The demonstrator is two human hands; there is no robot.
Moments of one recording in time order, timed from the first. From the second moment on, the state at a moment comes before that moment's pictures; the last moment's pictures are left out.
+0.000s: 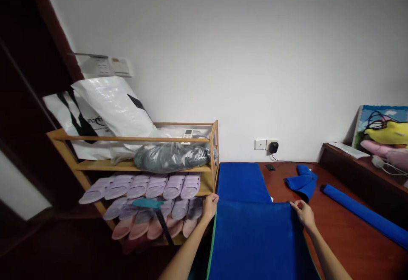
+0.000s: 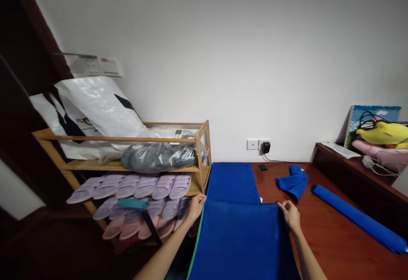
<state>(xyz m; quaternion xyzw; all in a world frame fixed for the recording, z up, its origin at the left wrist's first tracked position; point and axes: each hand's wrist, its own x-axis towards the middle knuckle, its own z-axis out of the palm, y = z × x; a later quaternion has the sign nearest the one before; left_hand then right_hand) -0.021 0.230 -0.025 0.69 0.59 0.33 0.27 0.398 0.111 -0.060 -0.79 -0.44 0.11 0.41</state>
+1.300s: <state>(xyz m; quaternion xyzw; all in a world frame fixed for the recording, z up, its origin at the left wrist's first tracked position) -0.011 0.106 -0.049 0.84 0.53 0.12 0.00 0.327 0.048 -0.089 -0.79 -0.60 0.00 0.15</state>
